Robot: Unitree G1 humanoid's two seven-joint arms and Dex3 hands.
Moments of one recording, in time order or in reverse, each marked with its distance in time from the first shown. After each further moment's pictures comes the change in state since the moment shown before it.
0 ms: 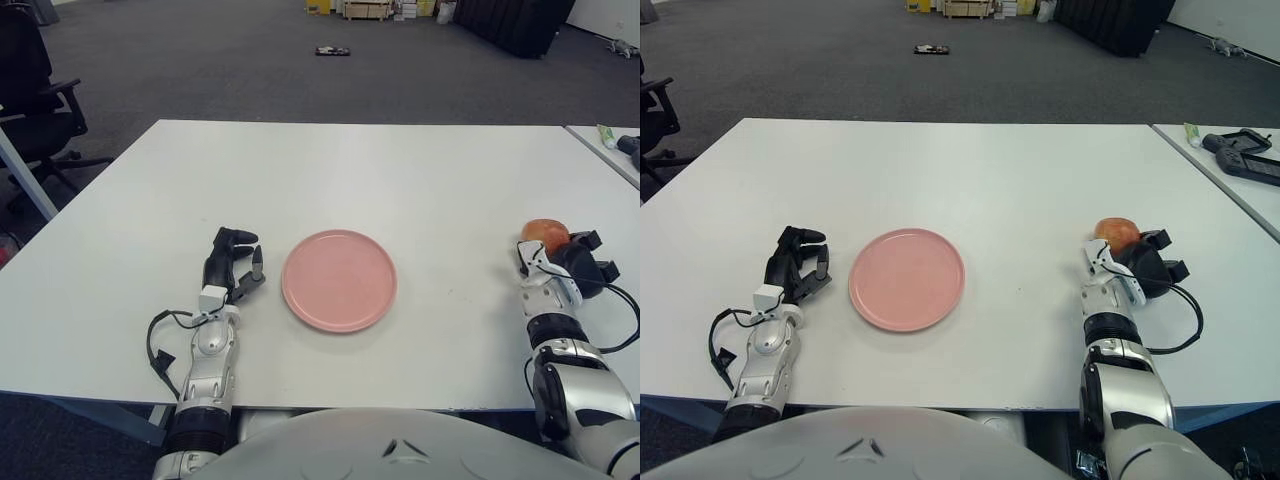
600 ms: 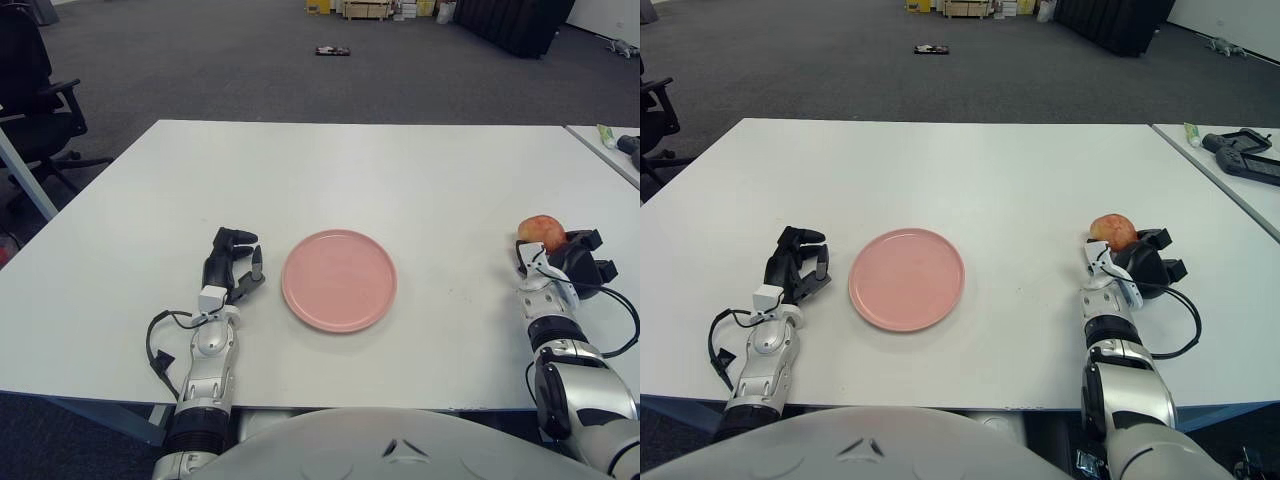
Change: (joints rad) left arm 0.001 0.002 0.000 -0.001 0.005 0.000 0.000; right arm 0.004 -0.002 0.013 0.033 0.071 -0.110 -0.074
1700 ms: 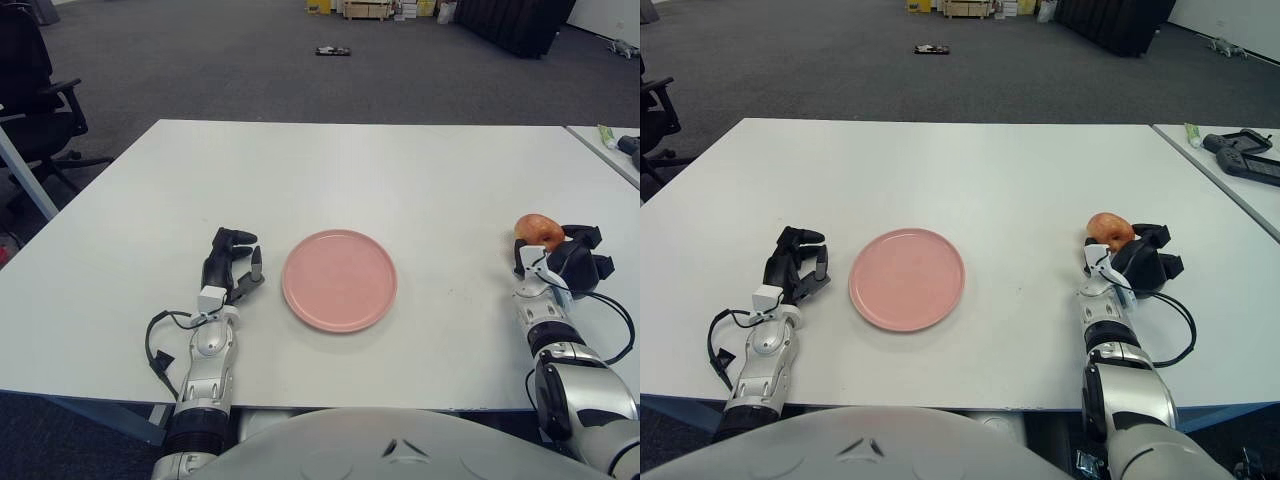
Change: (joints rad) left arm 0.003 0.001 0.002 -0.003 0.004 0.002 0.000; right arm -0.003 -0.005 0.015 0.115 0.066 -0.282 -0.110
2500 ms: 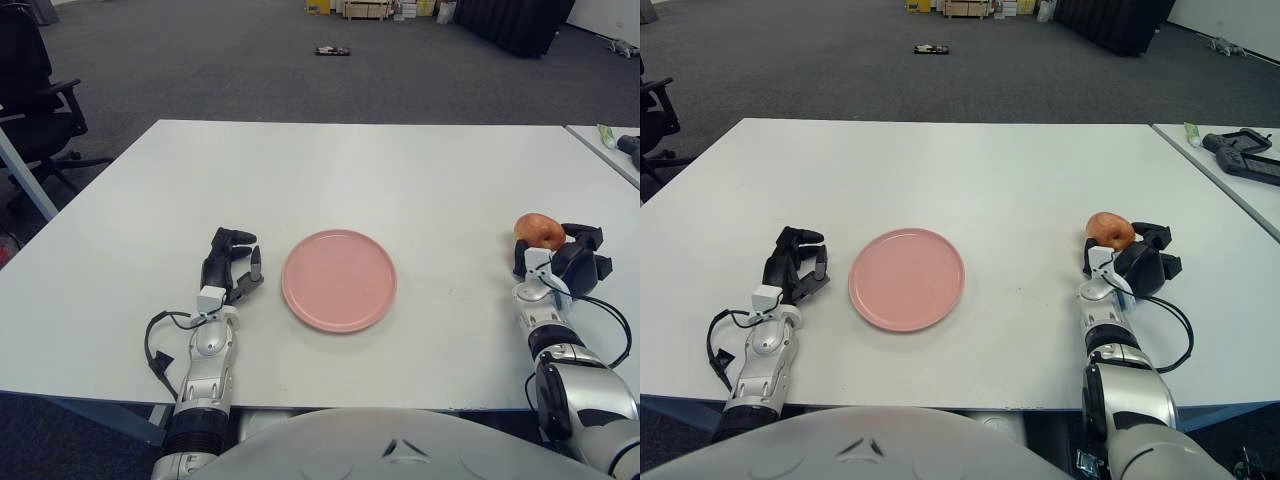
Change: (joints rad) left arm 0.000 0.000 0.003 0.000 0.001 0.001 0.000; right arm 0.007 0.003 -0.004 0.028 0.056 -0.166 -0.016
